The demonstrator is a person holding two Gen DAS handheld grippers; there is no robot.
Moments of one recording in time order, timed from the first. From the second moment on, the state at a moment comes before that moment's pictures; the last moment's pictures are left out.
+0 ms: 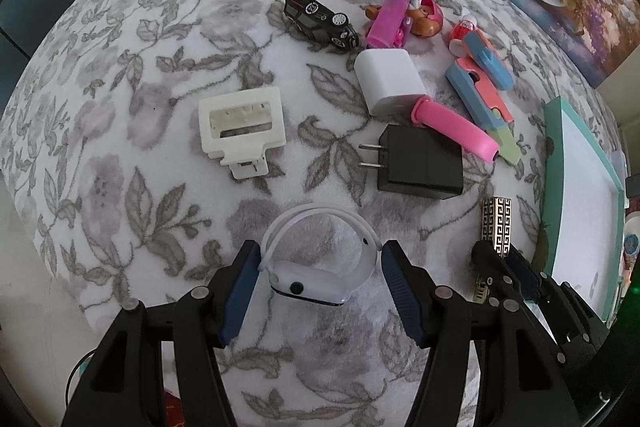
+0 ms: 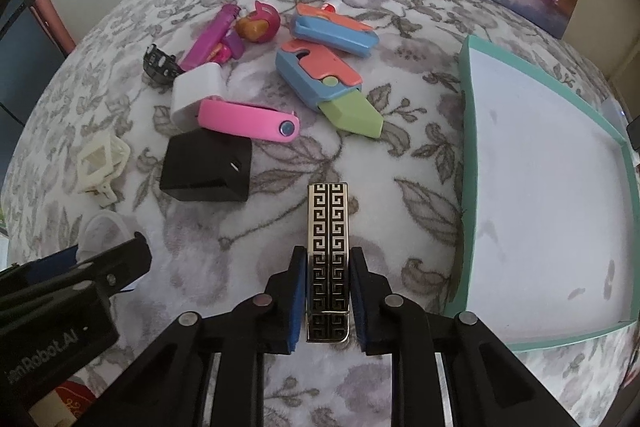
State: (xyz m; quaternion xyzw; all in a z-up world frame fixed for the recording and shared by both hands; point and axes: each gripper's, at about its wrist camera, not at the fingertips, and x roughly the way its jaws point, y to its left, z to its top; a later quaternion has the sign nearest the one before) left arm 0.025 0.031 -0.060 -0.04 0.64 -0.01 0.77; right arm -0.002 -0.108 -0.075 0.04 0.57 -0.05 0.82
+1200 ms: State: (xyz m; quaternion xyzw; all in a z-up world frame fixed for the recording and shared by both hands) left arm 0.027 -0.136 0.011 0.01 0.58 -0.15 0.80; right arm -0.053 -0.296 -0.016 0.22 0.46 -0.27 0.82
